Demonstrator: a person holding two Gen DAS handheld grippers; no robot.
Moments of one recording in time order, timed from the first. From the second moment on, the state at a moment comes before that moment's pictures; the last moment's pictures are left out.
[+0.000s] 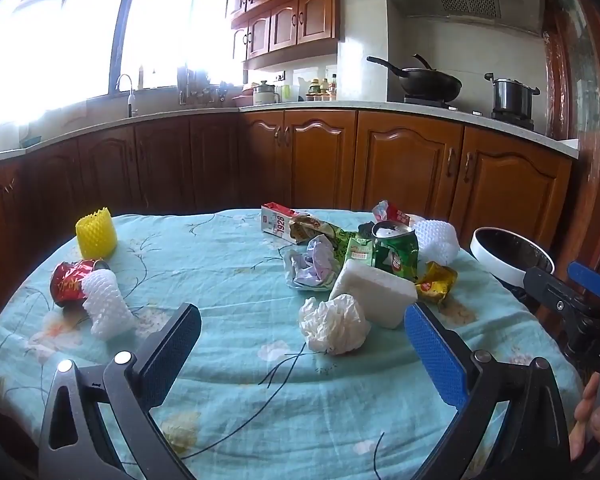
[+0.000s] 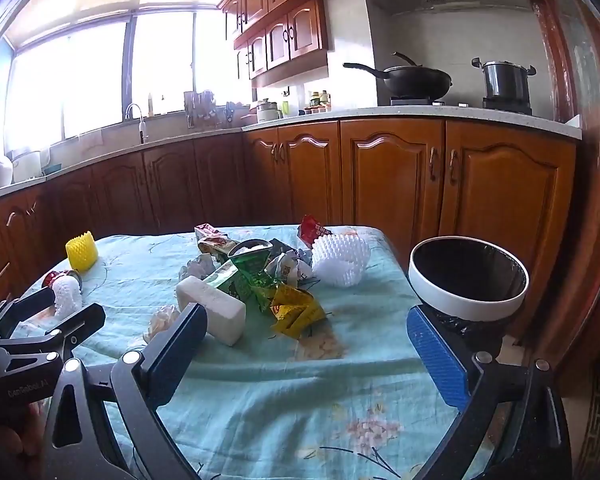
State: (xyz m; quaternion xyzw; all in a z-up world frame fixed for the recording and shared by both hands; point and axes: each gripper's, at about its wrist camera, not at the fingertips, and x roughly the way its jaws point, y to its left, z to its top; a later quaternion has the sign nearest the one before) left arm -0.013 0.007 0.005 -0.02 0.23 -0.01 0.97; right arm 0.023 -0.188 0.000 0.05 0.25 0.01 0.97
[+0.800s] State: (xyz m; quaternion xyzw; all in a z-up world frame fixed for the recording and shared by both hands) left arm -0.003 0.010 -0.002 -0.02 0.23 0.00 0.97; right arm 0.029 -0.185 -0.007 0.05 0.26 0.02 0.96
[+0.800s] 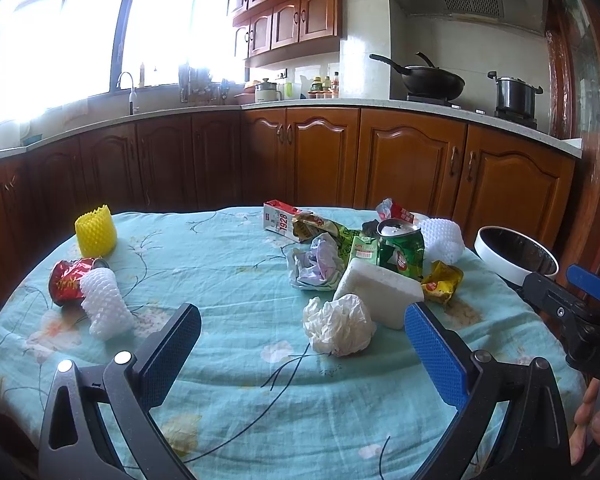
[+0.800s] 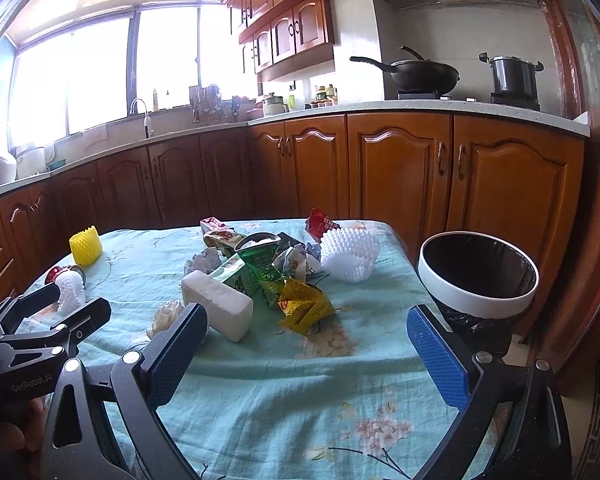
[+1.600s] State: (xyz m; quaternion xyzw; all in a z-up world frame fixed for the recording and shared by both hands) left arm 0.006 0.010 -0.009 -0.03 0.24 -0.01 0.97; right arm 0.037 -0.186 -0.012 0.06 0.28 0.03 0.96
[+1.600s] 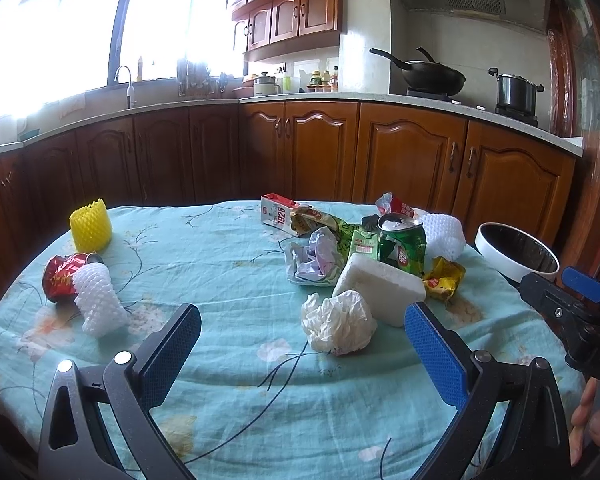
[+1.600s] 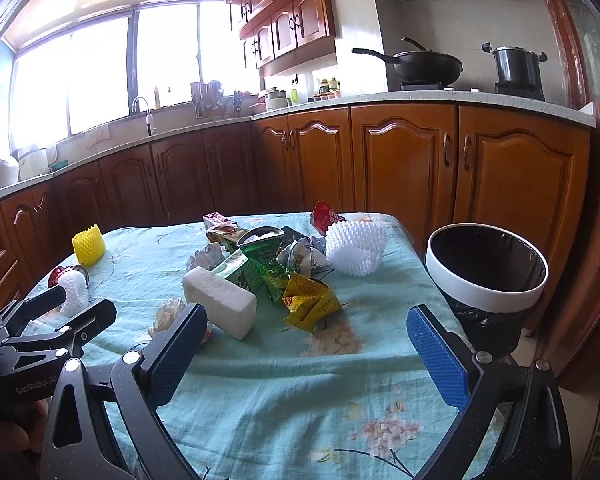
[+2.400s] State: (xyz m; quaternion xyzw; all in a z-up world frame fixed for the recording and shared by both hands) left arm 0.073 0.014 -0.028 -0.05 0.34 -0.03 0.94; right arm 0.100 -0.202 -0.045 0.11 0.36 0.05 0.93
